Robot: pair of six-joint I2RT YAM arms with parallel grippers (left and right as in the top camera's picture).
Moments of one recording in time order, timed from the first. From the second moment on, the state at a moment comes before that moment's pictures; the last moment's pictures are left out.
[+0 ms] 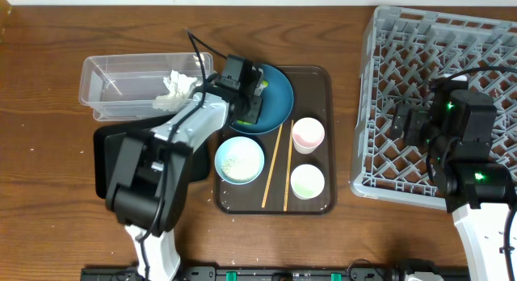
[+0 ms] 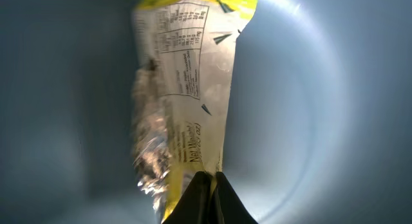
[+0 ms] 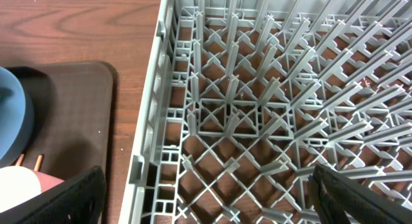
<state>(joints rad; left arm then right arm) -0.36 1.96 1.28 -0.42 0.12 -0.07 -0.01 1.06 0.96 -0.60 0.08 0.07</state>
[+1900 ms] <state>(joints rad) -0.59 1.80 1.27 -0.58 0.41 -0.21 -0.01 1.06 0.96 -0.60 0.08 0.07</state>
